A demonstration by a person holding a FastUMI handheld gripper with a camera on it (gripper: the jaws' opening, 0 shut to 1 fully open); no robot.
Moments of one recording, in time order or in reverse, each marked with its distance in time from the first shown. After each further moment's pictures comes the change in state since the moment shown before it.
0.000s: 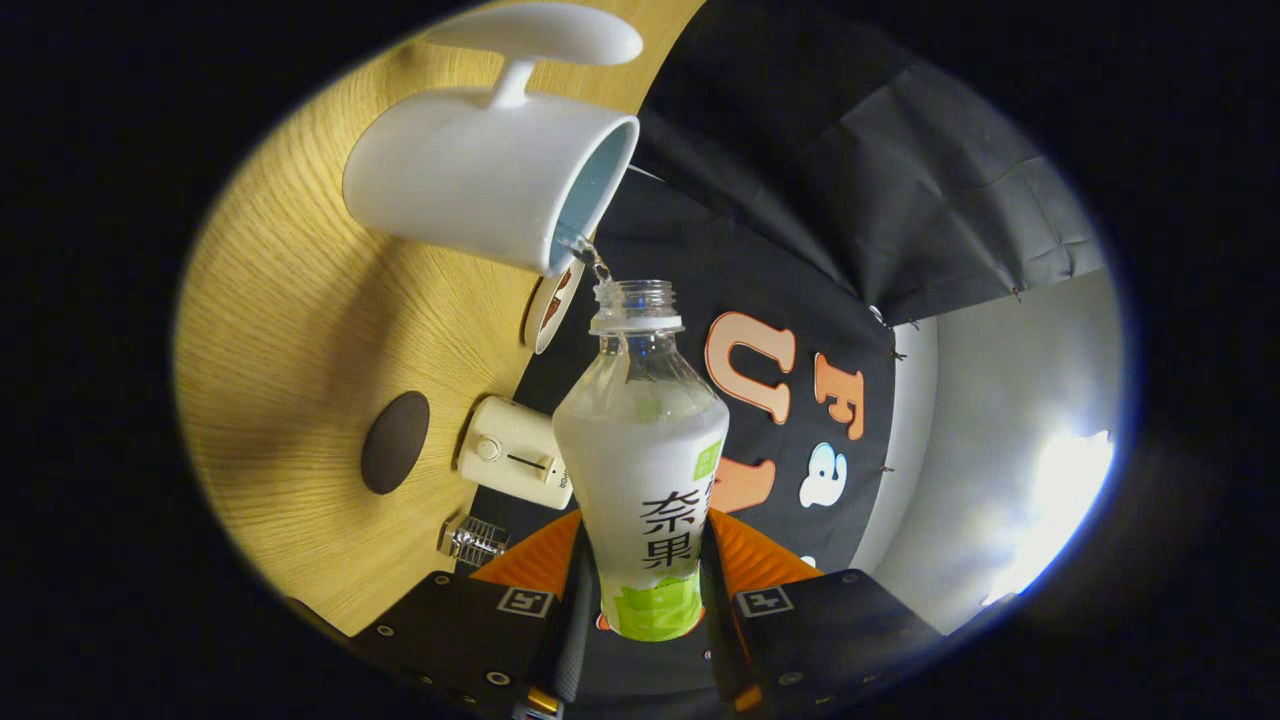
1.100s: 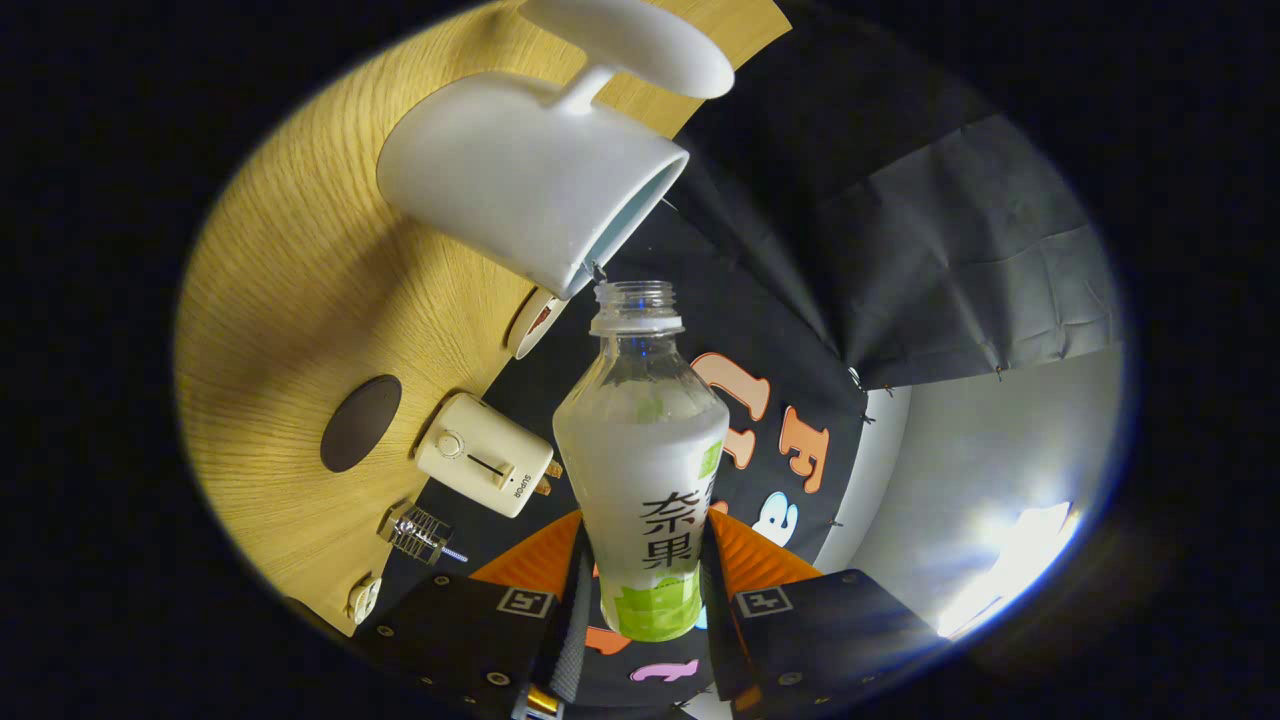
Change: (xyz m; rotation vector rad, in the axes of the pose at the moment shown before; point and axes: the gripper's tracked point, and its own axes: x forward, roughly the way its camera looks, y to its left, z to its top) arm 0.003 -0.008 0.011 -0.178 -0.101 -0.079
